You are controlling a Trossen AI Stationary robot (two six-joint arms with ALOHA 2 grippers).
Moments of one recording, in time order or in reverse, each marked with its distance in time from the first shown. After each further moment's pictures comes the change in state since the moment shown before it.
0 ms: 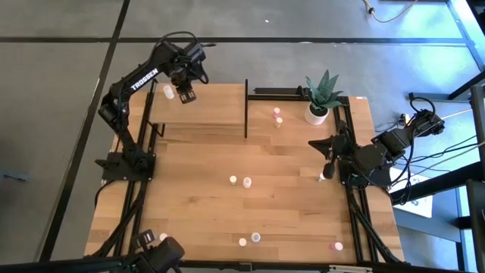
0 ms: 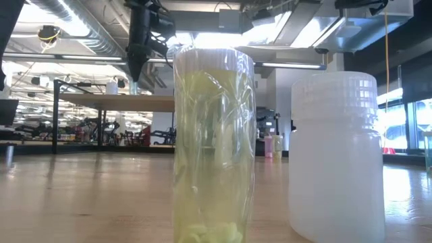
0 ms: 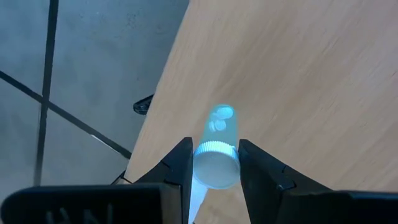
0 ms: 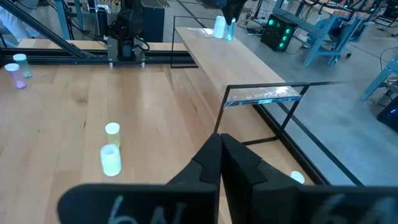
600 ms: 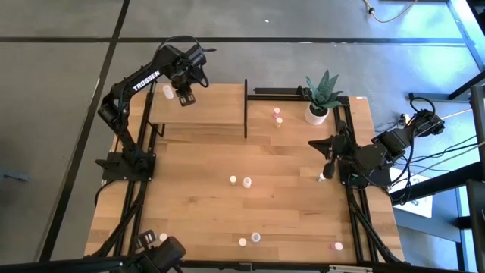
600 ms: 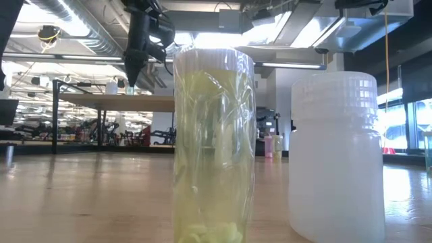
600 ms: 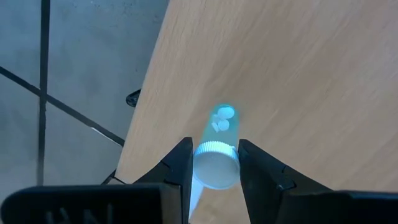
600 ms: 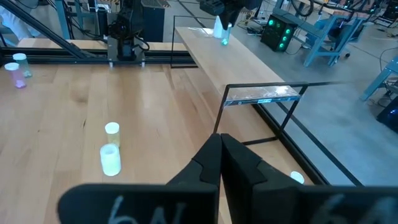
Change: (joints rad) left arm -0.001 -0.002 -0.071 0.032 -0.013 0.002; right arm 0.000 0.000 0.000 0.000 0.000 -0.003
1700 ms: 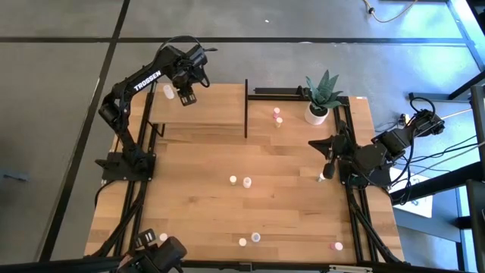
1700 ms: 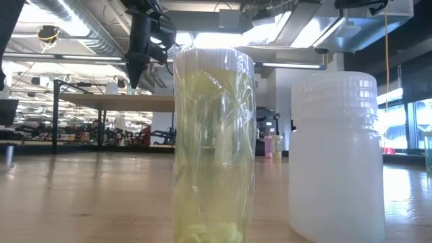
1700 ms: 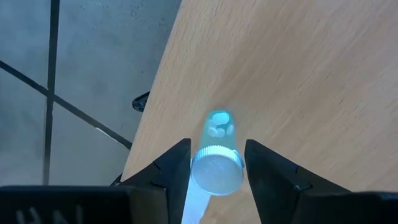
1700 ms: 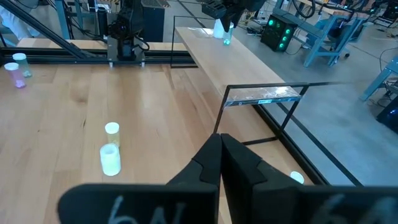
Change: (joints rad) left arm -0.002 0.005 -0.004 0.025 -0.026 -0.004; right arm 0.000 0.000 0.000 0.000 0.000 0.000
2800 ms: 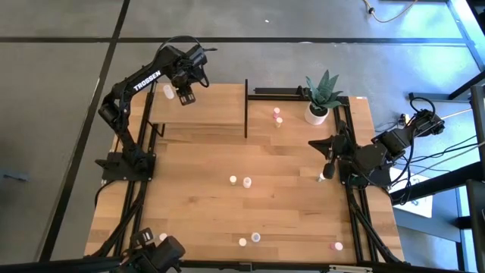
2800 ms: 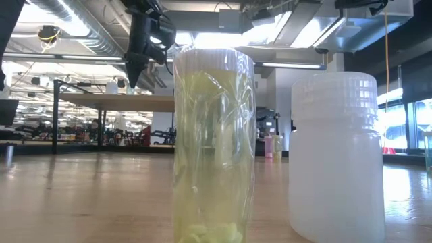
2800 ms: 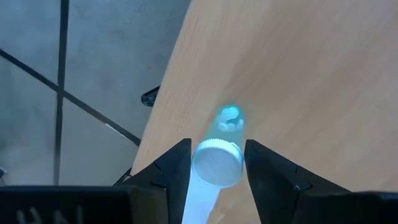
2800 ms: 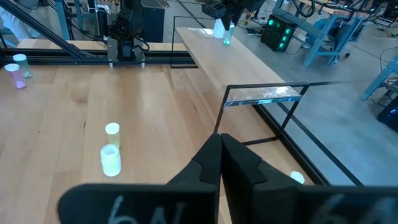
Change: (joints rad) left arm 0.001 -0.002 0.002 -0.006 -0.039 0.002; right arm 0.000 0.000 0.000 0.001 0.000 0.003
